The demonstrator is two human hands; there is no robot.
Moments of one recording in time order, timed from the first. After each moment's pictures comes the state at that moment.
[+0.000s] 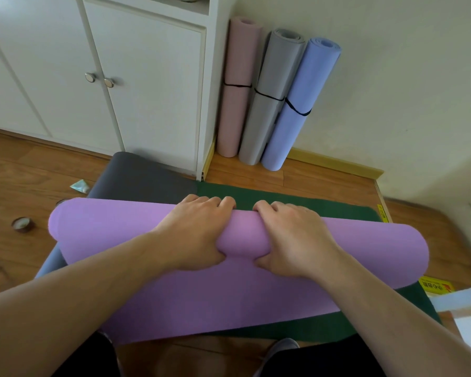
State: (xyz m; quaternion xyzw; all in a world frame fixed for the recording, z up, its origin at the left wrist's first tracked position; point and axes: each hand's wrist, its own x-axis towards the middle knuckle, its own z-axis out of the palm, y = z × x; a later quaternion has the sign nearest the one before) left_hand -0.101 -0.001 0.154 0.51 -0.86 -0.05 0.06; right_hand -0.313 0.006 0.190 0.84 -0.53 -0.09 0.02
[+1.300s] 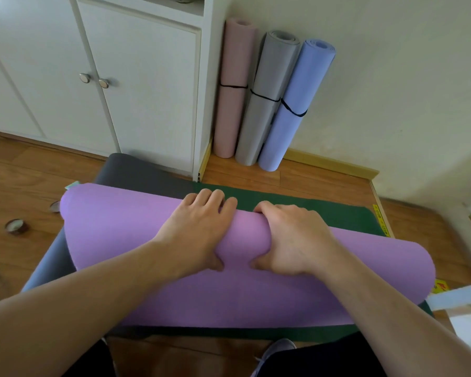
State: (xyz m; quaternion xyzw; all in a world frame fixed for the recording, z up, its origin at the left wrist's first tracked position) left_hand -0.114 0.006 0.156 0.50 -0.86 0.05 0.01; right_hand -0.321 0.003 0.196 0.81 -0.57 -0.09 -0.05
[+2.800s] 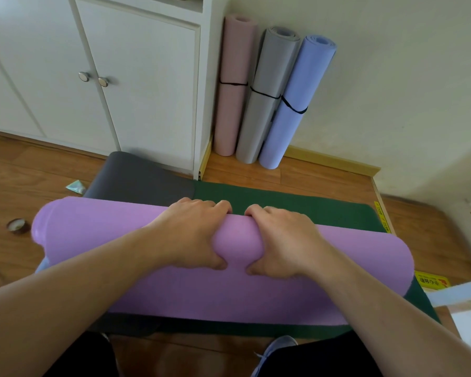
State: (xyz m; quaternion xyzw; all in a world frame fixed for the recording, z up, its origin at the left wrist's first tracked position) left_hand -0.102 -0.001 0.163 0.51 -0.85 -0.11 0.00; right_hand -0.314 0.003 0.181 0.83 -0.54 -0.11 -0.05
